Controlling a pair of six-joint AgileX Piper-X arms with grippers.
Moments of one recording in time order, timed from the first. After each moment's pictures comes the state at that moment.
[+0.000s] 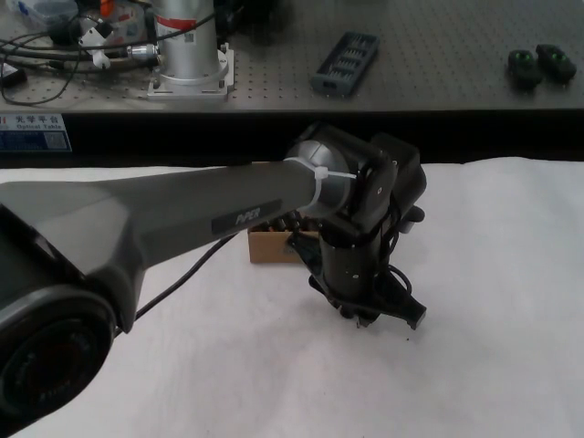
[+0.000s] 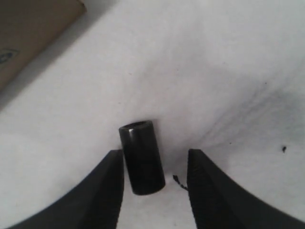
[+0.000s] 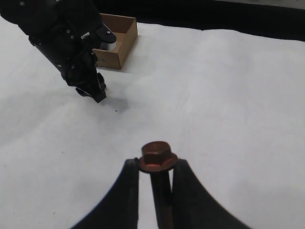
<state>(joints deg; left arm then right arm) -43.1 128.6 -103.5 44.9 -1.5 -1.4 37.5 12.0 -47.1 73.5 13.5 11.9</state>
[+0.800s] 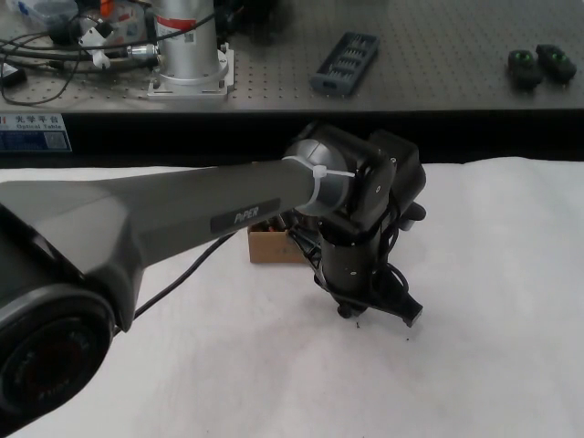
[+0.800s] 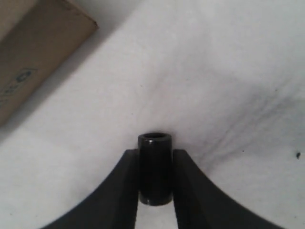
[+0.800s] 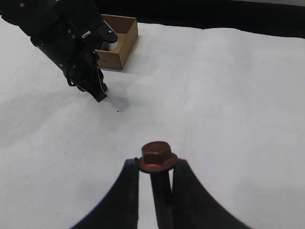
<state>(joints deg) -43.1 128.6 -103.5 43.7 -3.1 1.6 37.5 12.0 -47.1 73.5 13.4 12.8</state>
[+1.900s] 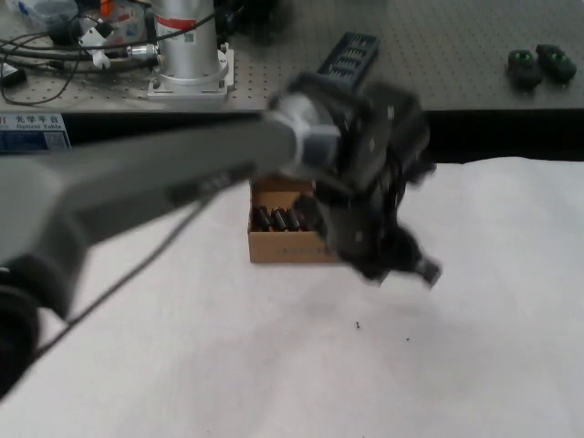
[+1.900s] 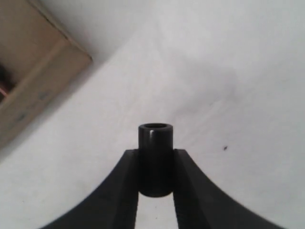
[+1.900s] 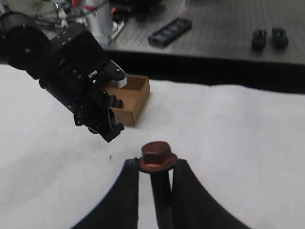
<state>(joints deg) -42.5 121.4 -103.4 44.4 2.1 0.8 37.5 12.1 -47.0 58.8 13.4 8.5</state>
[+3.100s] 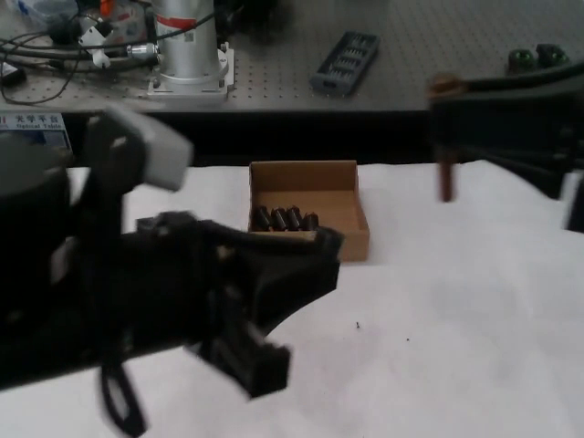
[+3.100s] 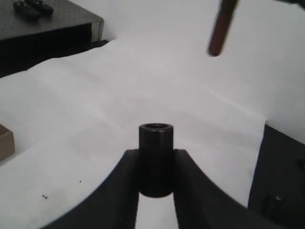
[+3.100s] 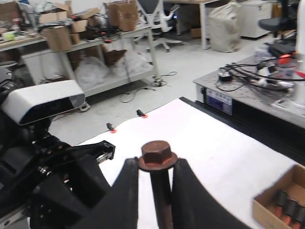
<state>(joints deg) -41.8 54.5 -35.0 -8.6 22.3 -10.4 38.6 52.6 -46.8 8.1 -32.7 9.0</state>
